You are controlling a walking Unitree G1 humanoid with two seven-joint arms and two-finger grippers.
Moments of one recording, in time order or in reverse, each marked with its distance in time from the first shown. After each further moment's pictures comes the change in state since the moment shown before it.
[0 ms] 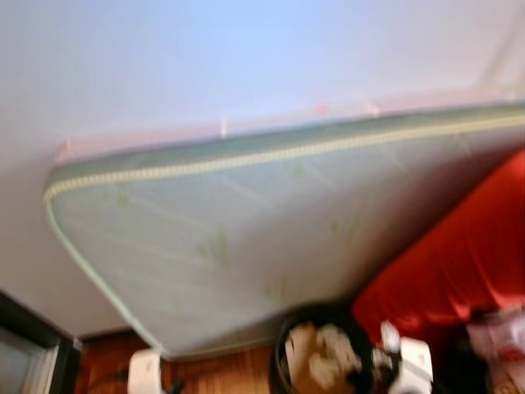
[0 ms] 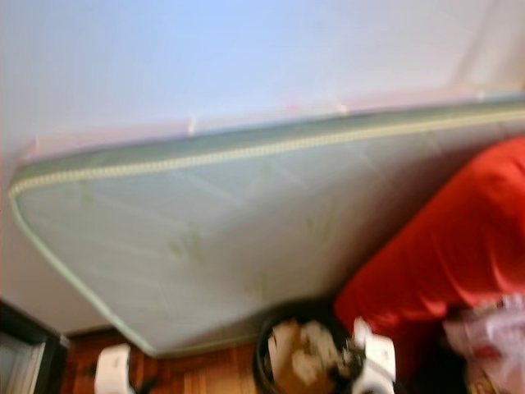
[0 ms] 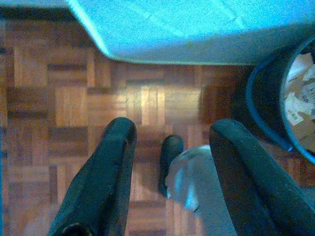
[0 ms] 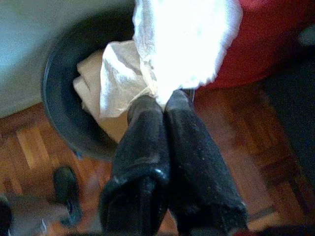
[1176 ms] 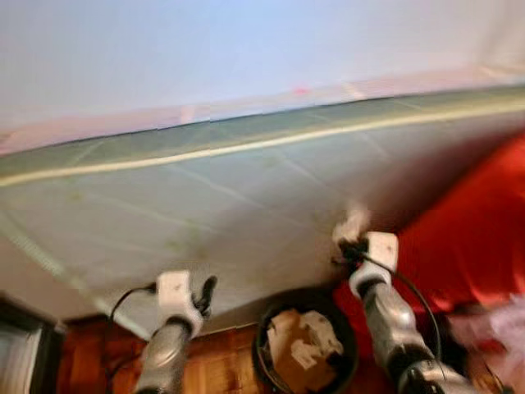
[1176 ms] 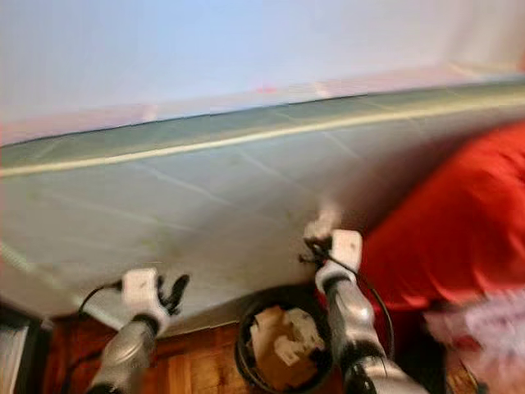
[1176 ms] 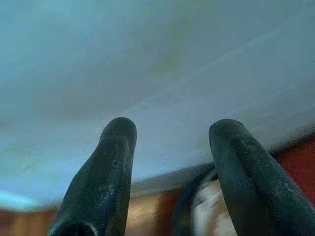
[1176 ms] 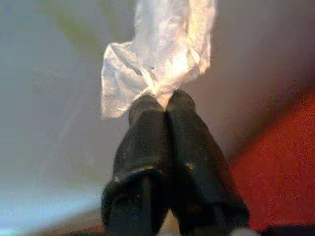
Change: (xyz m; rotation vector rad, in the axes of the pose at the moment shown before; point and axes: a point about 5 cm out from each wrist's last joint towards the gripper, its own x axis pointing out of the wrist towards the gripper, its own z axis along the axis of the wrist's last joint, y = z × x) left arm -0.002 -0.057 0.106 0.046 -0.571 -0.183; right arm 0.015 0.082 0.154 0.032 -0.503 0.267
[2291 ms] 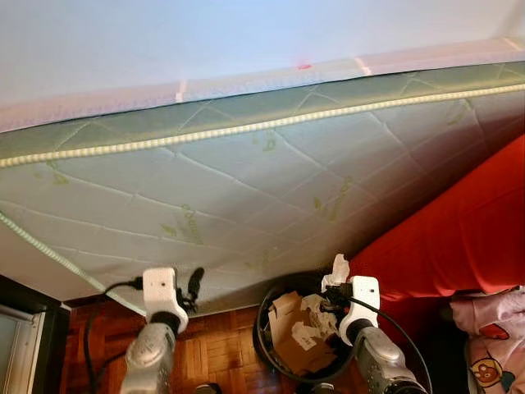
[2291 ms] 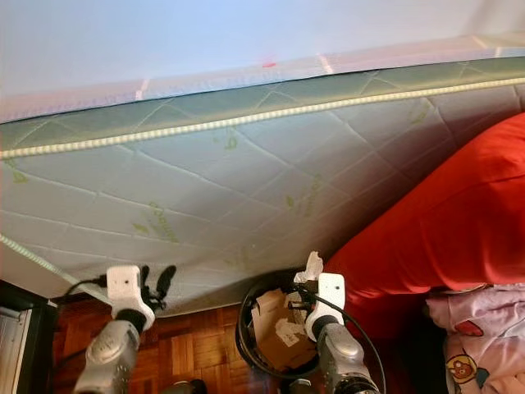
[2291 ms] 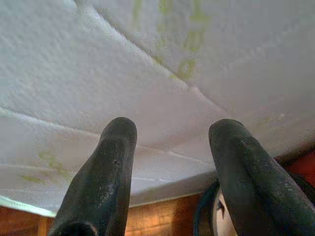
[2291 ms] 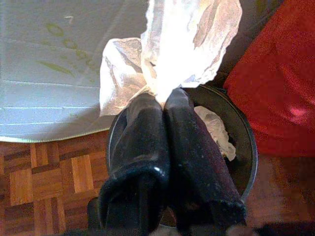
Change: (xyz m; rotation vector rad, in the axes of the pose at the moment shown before) left arm -0.002 0.008 0.030 0.057 -0.133 -0.012; right arm -0.021 0.012 -0.054 -0.017 0.219 0.025
